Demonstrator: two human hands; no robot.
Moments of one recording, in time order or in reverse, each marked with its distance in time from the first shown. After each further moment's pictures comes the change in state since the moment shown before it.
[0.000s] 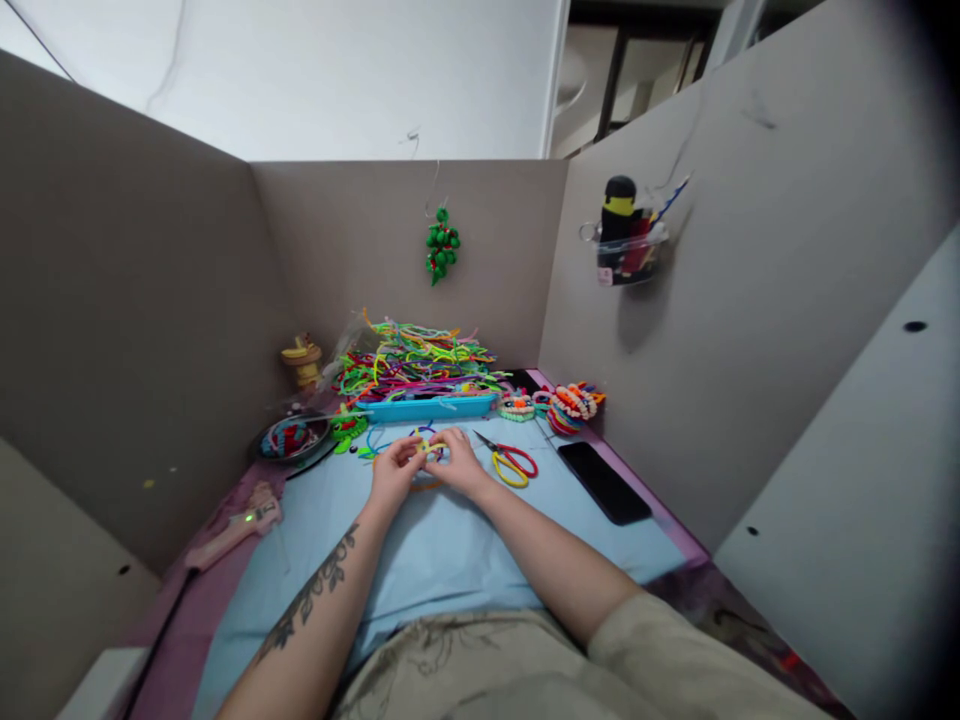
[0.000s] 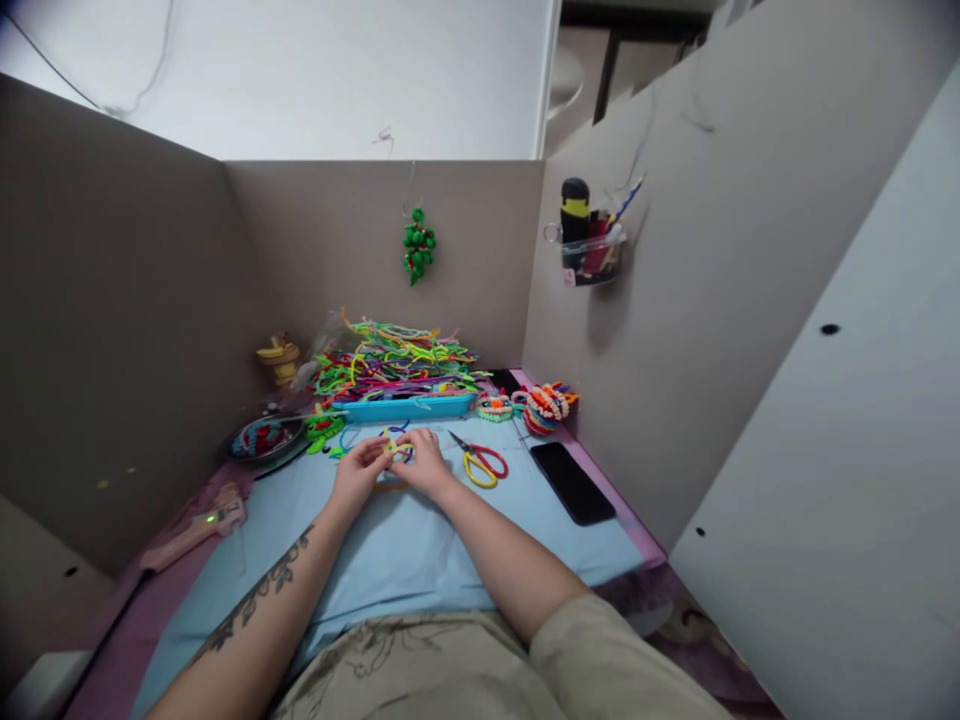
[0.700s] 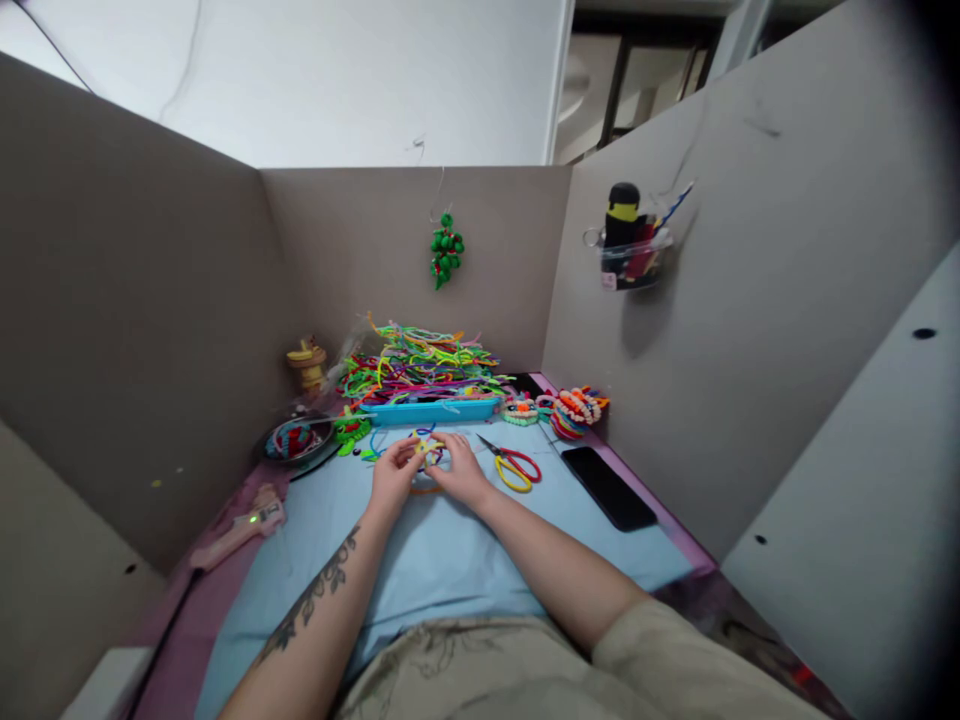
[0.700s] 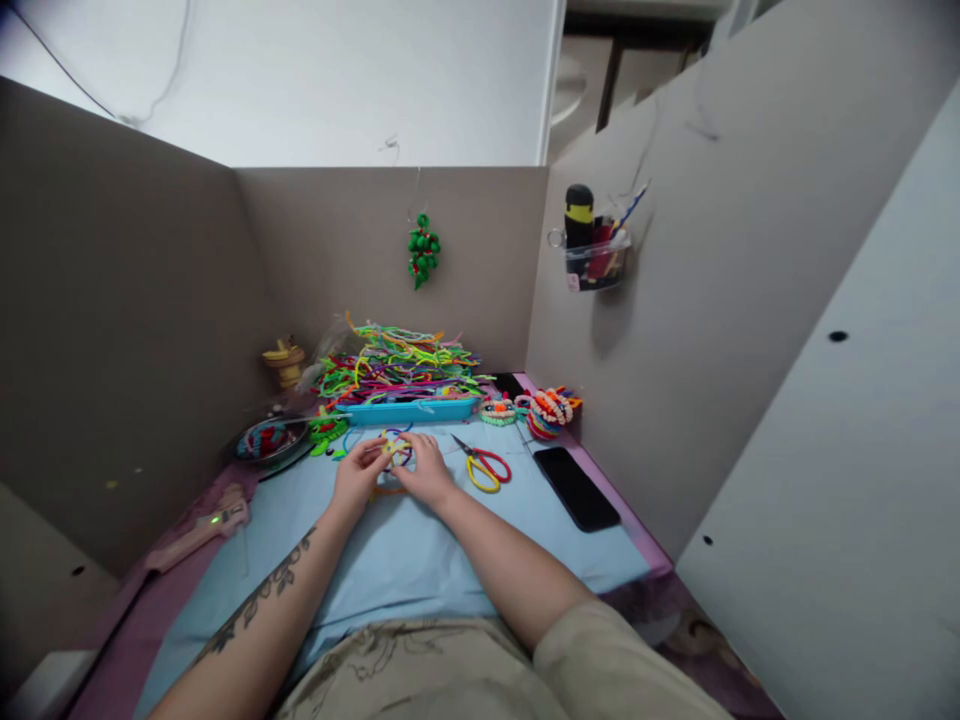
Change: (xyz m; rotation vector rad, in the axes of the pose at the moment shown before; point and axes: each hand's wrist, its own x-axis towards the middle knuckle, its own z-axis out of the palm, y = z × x) left_hand 0.002 -0.003 -0.002 -0.075 0.054 -0.020; right_hand -0.005 -0.001 0.004 -0.012 0.041 -0.102
